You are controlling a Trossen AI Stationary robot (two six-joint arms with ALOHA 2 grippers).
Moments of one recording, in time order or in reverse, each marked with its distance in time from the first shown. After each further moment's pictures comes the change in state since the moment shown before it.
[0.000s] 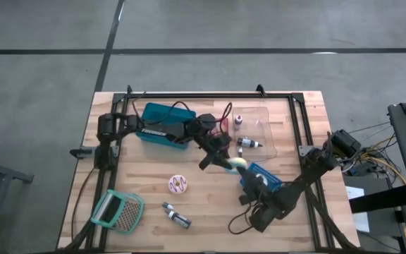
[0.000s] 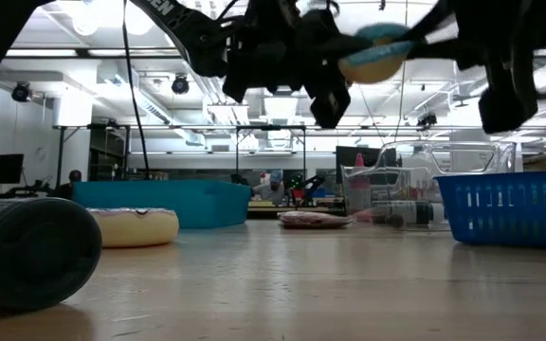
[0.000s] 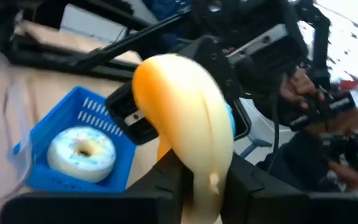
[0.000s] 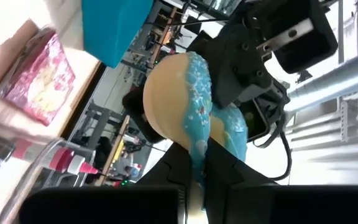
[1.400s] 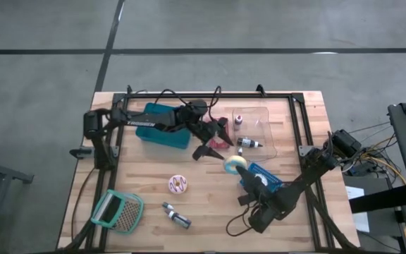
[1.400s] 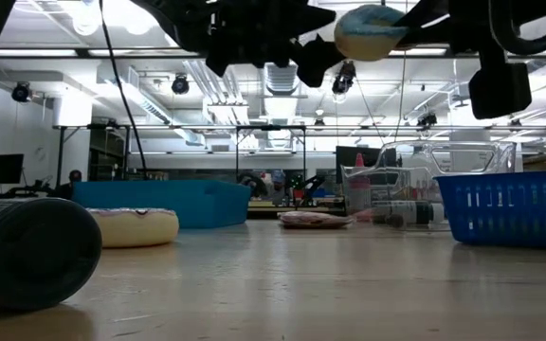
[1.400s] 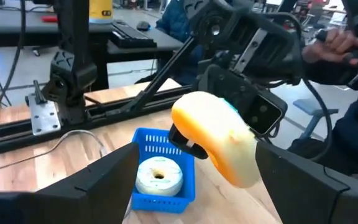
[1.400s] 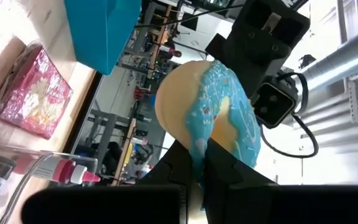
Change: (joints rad) left arm 0.087 -0.161 -0.006 -0.174 -0.061 0.456; right arm 0.005 0.000 0.031 0.000 0.006 0.072
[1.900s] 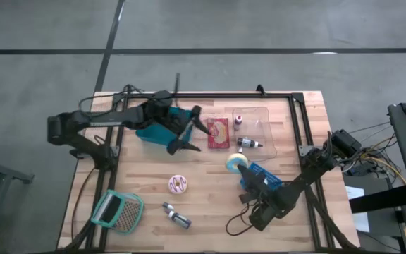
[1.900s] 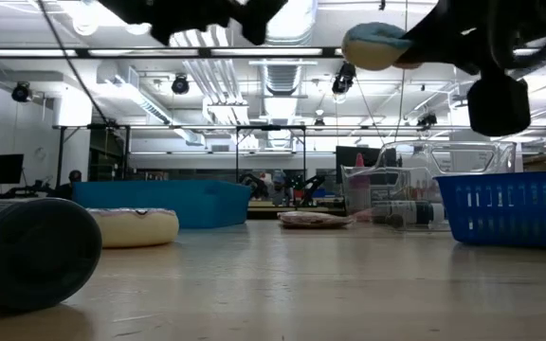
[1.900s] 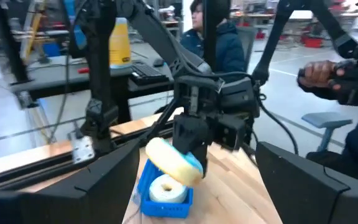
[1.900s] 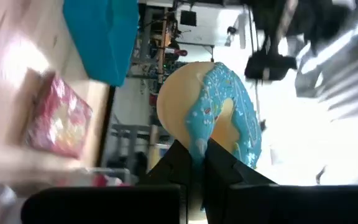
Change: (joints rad) left arm 0.055 -0.399 -0.265 0.020 -0.022 0.020; right arm -0.010 -0.001 -0.046 -0.004 -0.009 0.301
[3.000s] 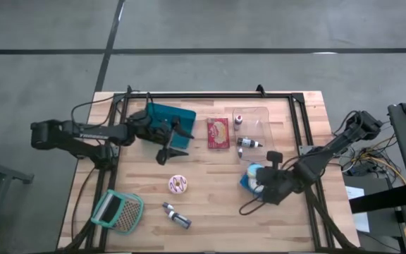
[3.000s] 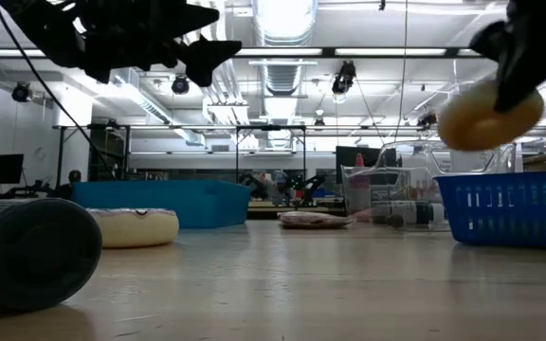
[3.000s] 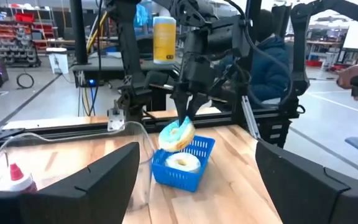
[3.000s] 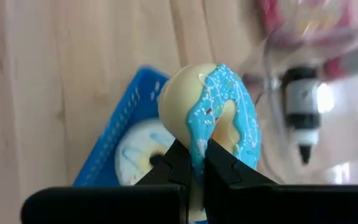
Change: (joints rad) left arm -0.042 -0.205 -0.498 0.432 -0.263 -0.185; right arm -0.089 -0.407 0.003 -0.533 -1.103 1.074
